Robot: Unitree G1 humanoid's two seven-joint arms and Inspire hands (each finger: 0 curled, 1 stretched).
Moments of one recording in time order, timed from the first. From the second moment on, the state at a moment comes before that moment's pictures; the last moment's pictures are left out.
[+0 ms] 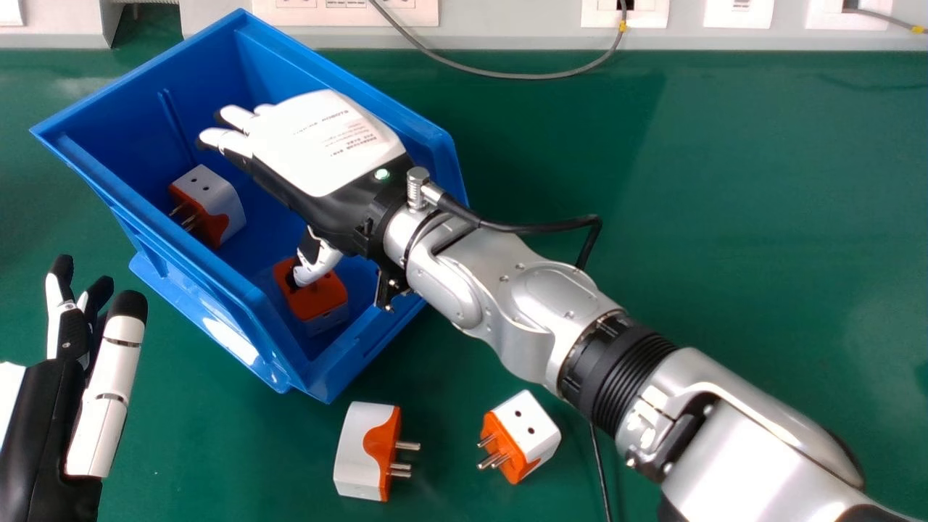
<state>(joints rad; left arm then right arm) 0.58 0.14 0.32 -0.57 0.03 0.11 -0.13 -0.99 0.11 0.72 0.89 -0.85 -0.10 -0.15</state>
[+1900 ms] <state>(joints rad) 0.58 0.17 0.34 -0.54 0.00 0.12 -0.14 0.27 -0.53 0.09 -0.49 -0.50 -0.17 0.29</state>
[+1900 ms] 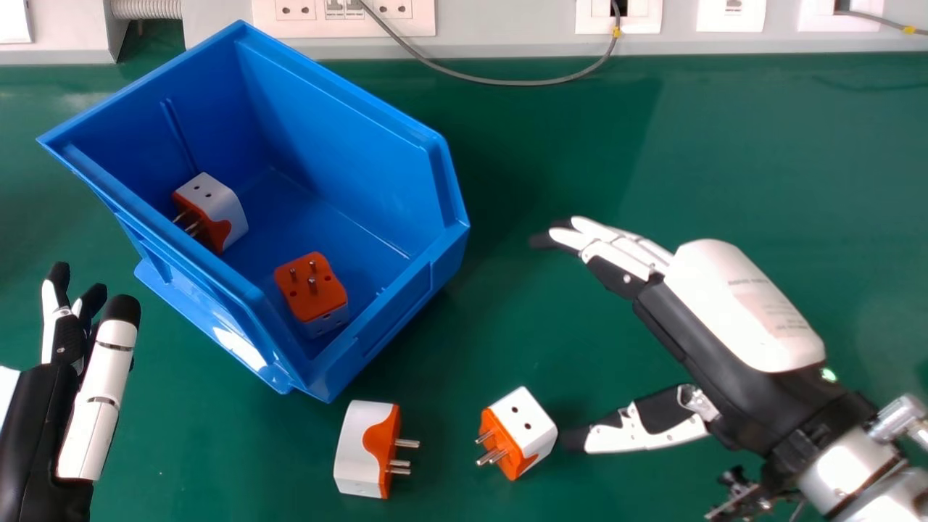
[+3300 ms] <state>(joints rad) 0.59 0.16 0.33 -0.59 0.00 0.17 -0.15 -0.12 -0.60 0.36 -0.19 -0.60 -0.17 0.62</state>
